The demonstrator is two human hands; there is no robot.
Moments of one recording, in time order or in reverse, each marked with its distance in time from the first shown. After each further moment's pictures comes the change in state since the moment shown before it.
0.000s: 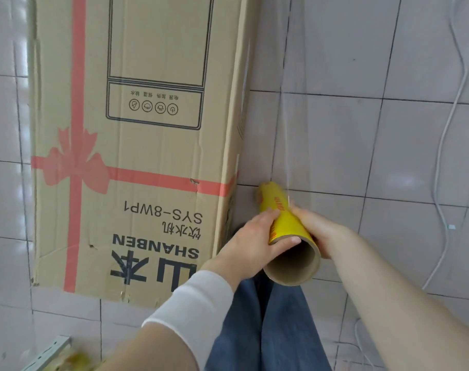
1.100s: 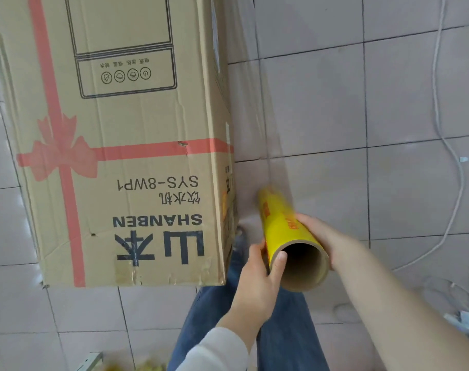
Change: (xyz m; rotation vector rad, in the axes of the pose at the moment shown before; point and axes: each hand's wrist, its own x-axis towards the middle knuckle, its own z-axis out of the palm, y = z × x) left_hand -0.084 -0.064 0.092 -0.218 0.156 -0.170; right_hand 0.038 0.123 0.020 0.258 -0.026 -0.007
